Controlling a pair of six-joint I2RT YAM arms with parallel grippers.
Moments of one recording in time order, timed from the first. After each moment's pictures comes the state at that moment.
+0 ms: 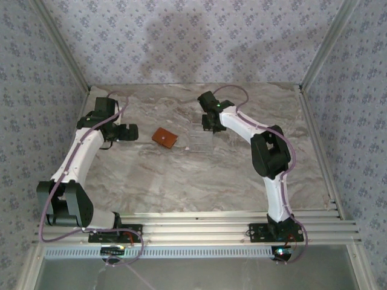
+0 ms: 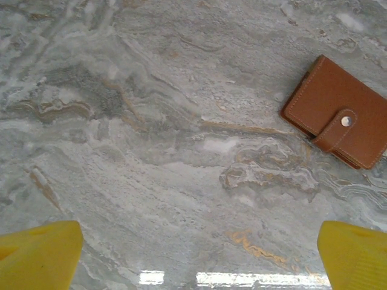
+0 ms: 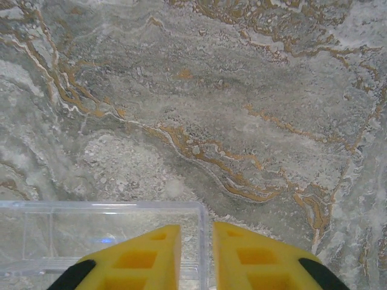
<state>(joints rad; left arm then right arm) -0.08 1.40 1.22 -0.88 -0.01 -0.12 0.54 2.12 1.77 -0.79 0.20 0.53</state>
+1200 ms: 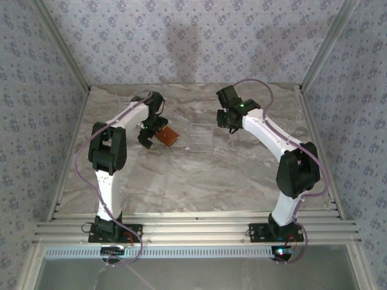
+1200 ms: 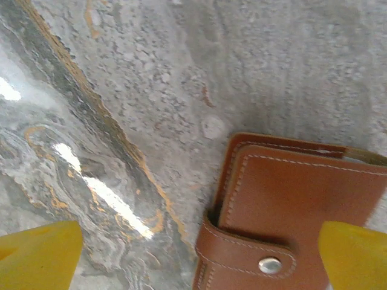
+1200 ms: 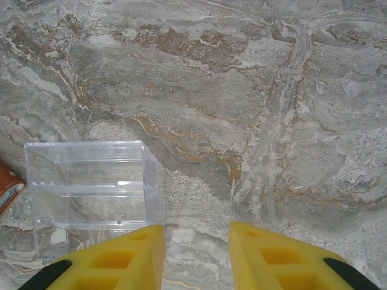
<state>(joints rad) -0.33 2.13 1.72 -1.03 -0.02 -1.34 0.48 1.77 1.55 -0.81 0.20 0.49</state>
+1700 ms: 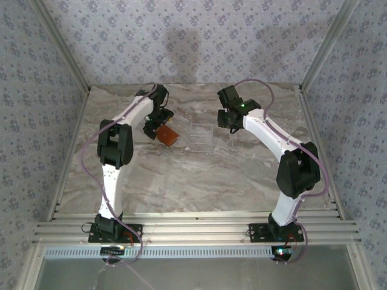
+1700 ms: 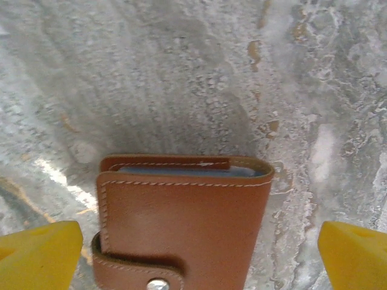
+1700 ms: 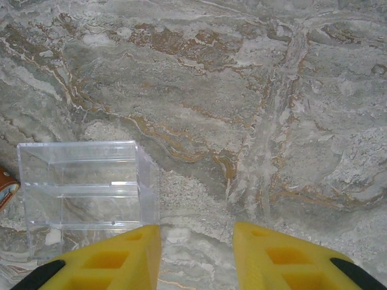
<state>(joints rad) -0.33 2.29 1.97 -1.06 0.02 -1.26 0.47 1.77 1.55 -0.81 0.19 0.48</state>
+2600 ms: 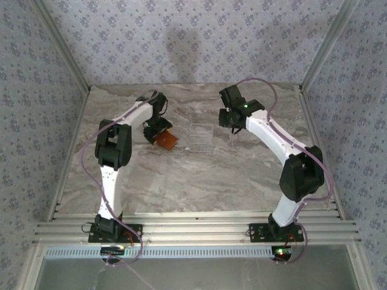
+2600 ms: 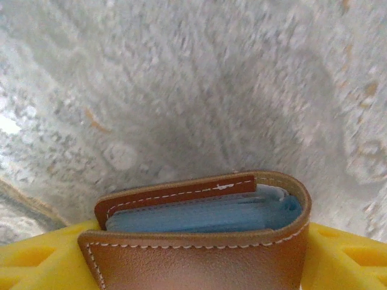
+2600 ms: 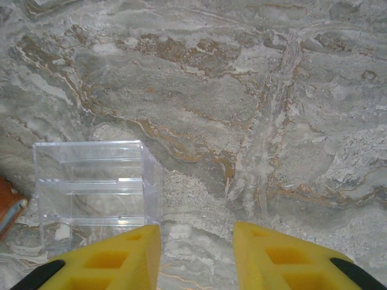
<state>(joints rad) -0.33 2.22 1.77 -0.99 0.05 -1.09 0.47 1.71 1.53 -0.82 0.20 0.48</state>
